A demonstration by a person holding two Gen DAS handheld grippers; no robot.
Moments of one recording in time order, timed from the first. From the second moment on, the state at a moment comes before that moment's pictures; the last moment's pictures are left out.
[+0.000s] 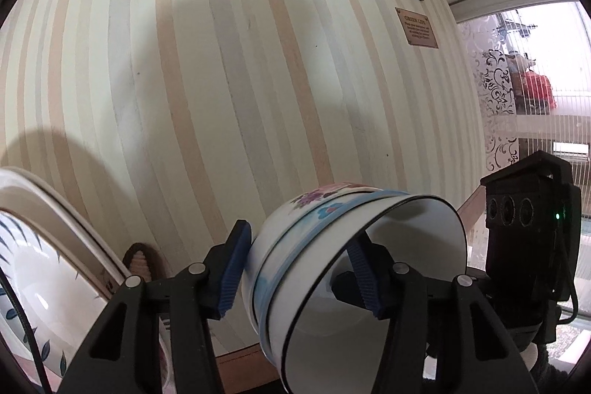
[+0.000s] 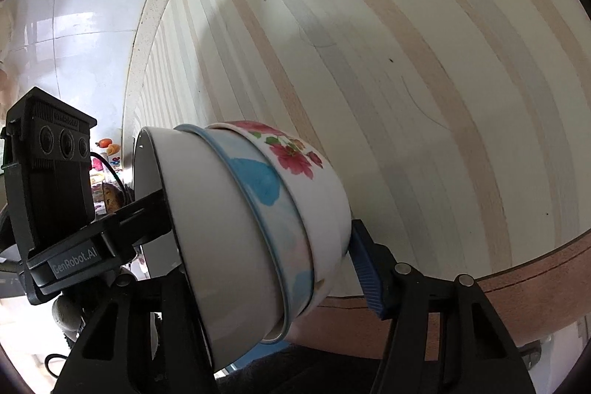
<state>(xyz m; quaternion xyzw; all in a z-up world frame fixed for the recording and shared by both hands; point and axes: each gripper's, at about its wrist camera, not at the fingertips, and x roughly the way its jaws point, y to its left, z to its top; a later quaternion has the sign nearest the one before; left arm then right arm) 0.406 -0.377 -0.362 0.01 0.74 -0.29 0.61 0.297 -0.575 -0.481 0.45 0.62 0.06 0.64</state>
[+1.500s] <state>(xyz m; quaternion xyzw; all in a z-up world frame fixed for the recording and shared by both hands) 0.447 -0.142 -0.327 -0.09 0.72 -0.17 0.67 0.432 -0.334 -0.441 0.36 0.67 0.19 0.61</state>
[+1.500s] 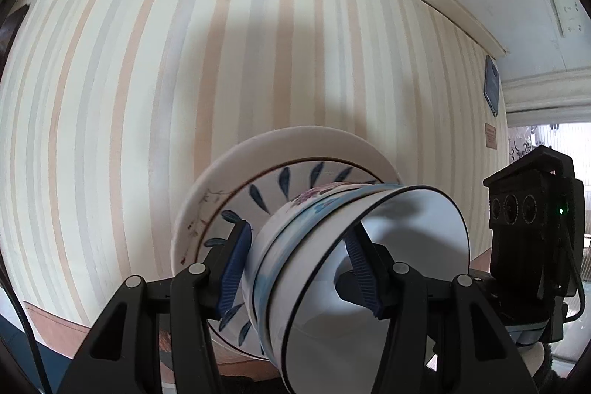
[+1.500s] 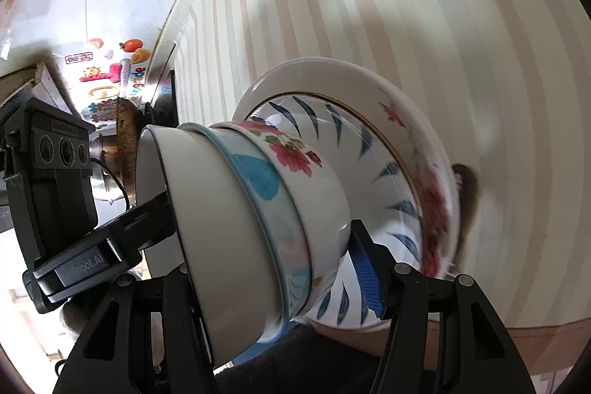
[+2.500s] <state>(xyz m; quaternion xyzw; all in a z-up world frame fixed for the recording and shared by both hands) 0.415 -0.125 -0.262 0.01 0.63 -0.13 0.77 0.441 -0.305 -0.384 0.23 0.67 0.15 0.70</state>
